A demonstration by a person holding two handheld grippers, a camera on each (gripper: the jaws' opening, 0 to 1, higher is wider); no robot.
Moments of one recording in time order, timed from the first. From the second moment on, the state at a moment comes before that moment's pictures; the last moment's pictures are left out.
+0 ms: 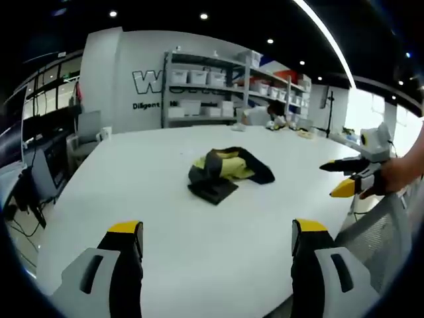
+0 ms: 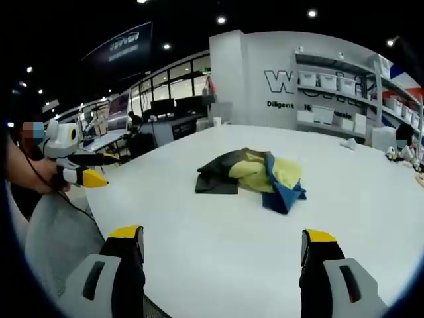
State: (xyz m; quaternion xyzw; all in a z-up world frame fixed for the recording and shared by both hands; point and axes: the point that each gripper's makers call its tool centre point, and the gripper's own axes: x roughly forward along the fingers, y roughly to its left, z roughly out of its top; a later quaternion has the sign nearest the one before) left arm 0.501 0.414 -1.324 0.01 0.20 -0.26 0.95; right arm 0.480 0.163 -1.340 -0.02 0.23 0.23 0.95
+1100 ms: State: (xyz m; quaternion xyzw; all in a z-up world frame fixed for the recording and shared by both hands) left arm 0.496 0.409 -1.329 0.03 0.20 -0.27 0.94; right arm 0.478 0.162 -1.339 -0.01 0.22 0.22 0.95
